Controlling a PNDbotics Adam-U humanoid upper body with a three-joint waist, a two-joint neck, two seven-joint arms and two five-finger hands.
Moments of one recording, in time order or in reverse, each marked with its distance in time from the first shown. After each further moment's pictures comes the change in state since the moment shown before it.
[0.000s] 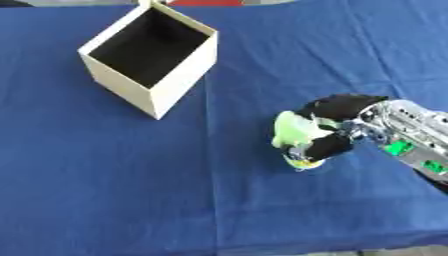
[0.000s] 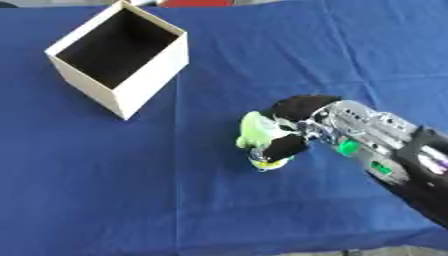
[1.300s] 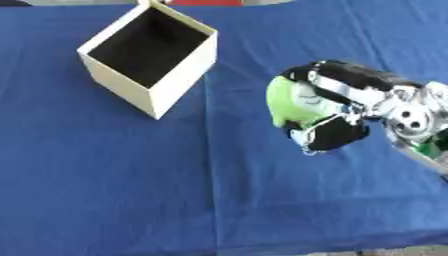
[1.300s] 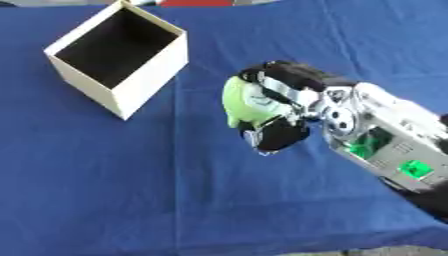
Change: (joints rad) left arm 0.001 0.000 0.000 0.000 0.000 0.000 0.000; right arm -0.125 -0.039 -0.059 -0.294 -0.473 0.360 -0.360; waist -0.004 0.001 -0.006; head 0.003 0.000
